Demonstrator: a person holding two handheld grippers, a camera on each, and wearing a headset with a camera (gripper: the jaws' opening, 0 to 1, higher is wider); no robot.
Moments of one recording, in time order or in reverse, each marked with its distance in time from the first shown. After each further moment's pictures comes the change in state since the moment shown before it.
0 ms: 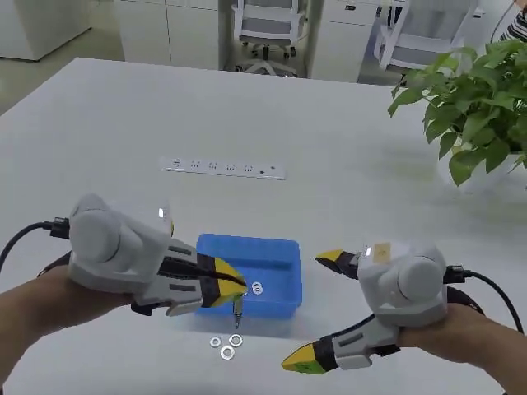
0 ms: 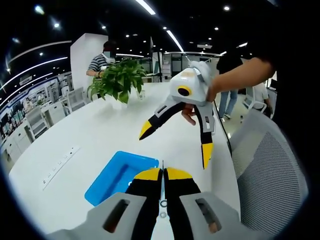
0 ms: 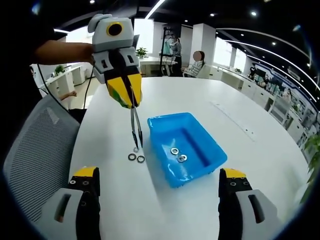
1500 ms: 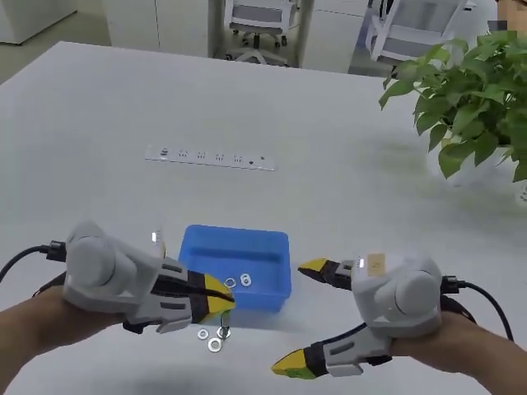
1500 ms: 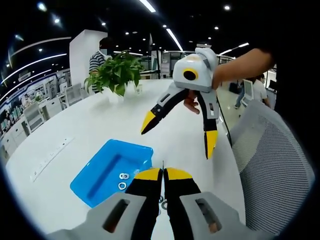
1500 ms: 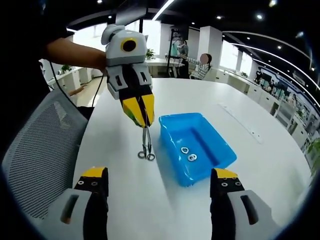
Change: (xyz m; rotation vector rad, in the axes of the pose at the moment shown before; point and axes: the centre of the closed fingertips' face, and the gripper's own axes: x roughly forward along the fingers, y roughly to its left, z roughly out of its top) left arm 0.017 -0.007 -0.035 -0.020 0.003 -0.017; right arm 0.001 0.020 -0.005 -0.042 -0.023 0.049
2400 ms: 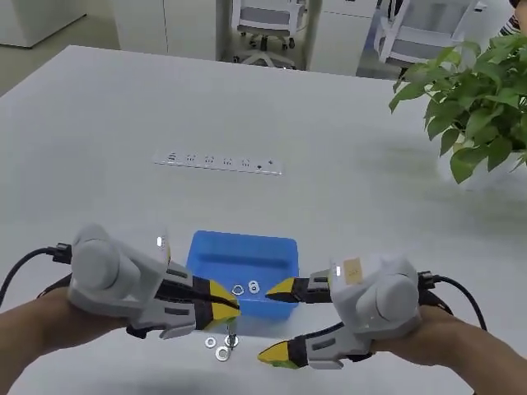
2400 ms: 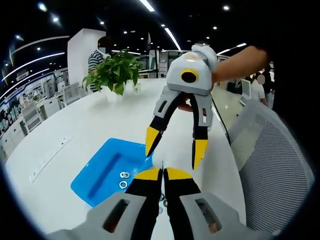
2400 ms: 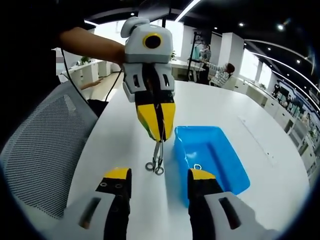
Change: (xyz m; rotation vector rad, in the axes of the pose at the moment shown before) left arm 0.000 0.001 0.002 0.000 0.011 -0.028; right arm 0.030 0.012 0.017 -0.131 -0.007 0.137
